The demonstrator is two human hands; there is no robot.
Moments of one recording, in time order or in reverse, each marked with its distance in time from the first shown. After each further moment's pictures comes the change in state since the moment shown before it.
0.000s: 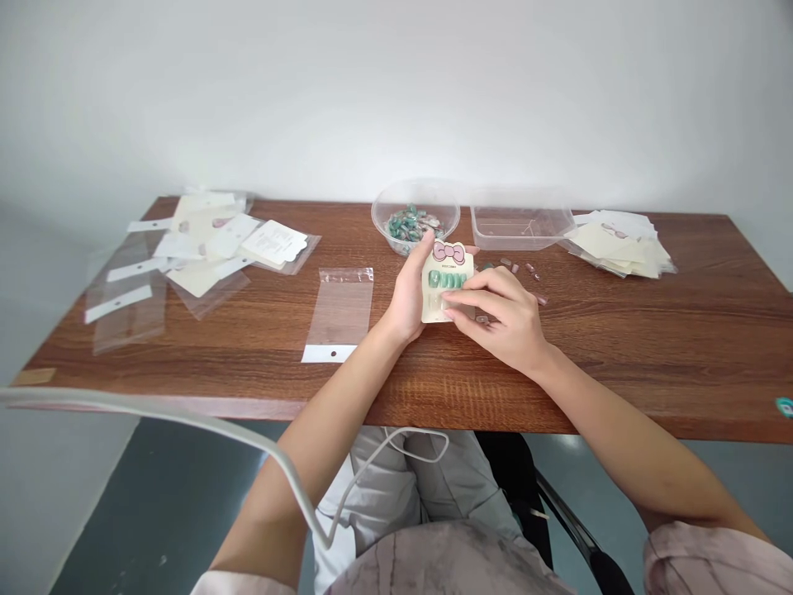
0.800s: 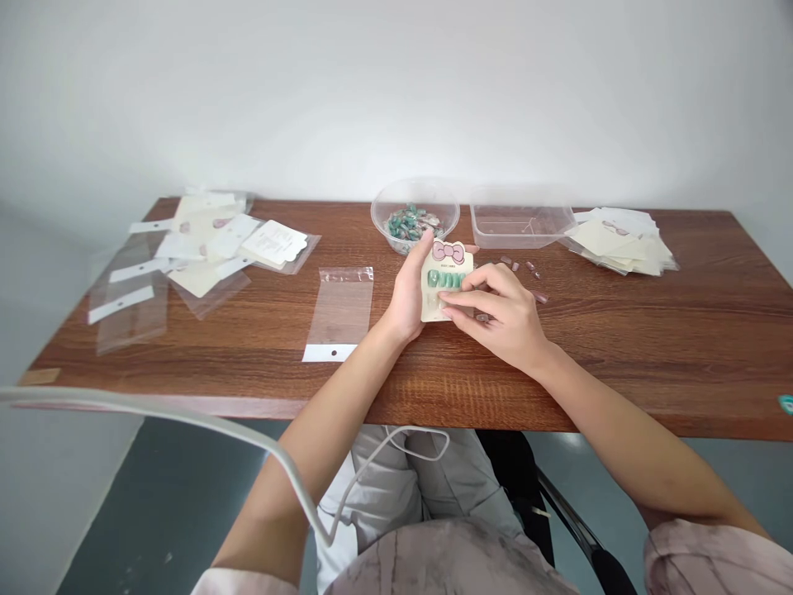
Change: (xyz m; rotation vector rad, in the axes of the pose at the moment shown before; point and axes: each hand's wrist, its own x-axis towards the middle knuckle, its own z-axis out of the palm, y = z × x) left_hand -0.002 0.001 0.001 0.035 0.008 -0.017; right_hand 0.000 -0.001 0.001 0.010 -0.026 0.038
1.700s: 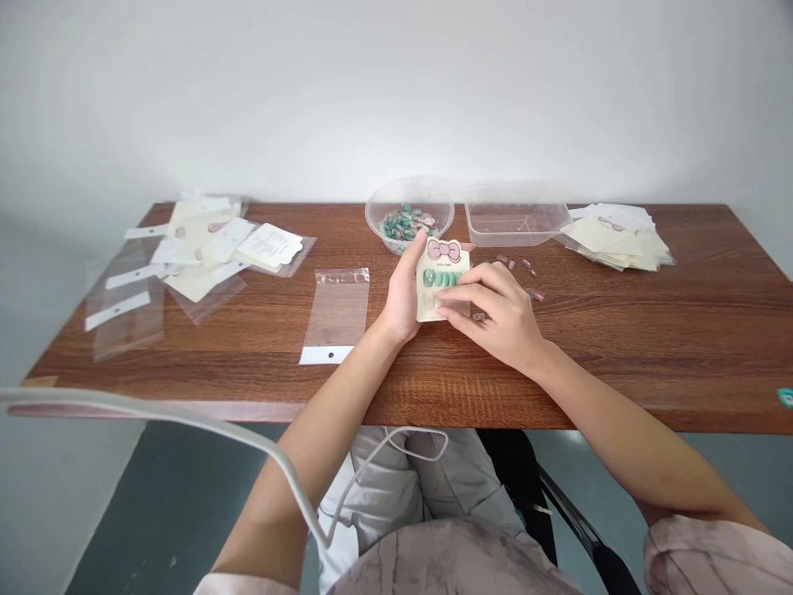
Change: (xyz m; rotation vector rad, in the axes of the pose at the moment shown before) left_hand 0.000 0.000 0.001 -0.006 0.025 -0.004; right_hand 0.000 -0.002 -0.001 -0.056 -0.008 0.022
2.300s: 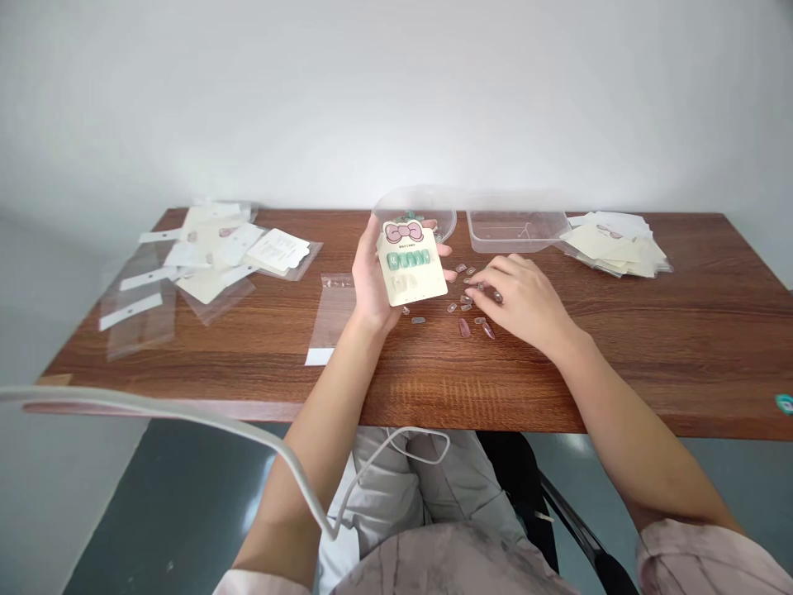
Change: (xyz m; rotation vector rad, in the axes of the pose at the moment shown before) left_hand -0.001 0.028 -0.018 -0.005 0.071 0.115; right_hand -0.001 0.038 -0.024 -0.283 -0.345 0.159
